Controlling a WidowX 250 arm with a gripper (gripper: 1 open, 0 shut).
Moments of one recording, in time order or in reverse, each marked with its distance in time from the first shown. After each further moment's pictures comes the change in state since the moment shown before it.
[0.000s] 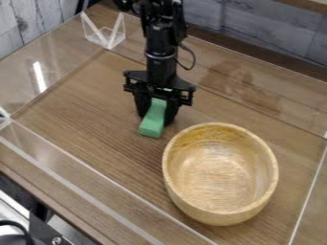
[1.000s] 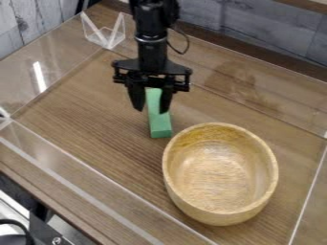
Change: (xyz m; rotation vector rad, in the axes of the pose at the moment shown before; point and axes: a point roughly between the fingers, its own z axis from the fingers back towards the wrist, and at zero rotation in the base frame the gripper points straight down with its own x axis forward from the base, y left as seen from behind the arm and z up) arm -0.015 -0.001 0.029 -0.015 -0.016 0.157
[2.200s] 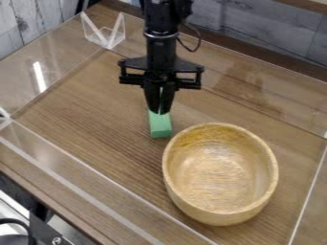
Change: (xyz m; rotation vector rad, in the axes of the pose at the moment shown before) arm -0.013 -0.009 0.016 -0.015 0.003 0.068
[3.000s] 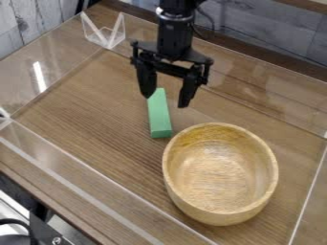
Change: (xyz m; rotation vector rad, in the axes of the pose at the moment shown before) arm 0.001 -0.009 0.012 0.038 0.078 -0.249
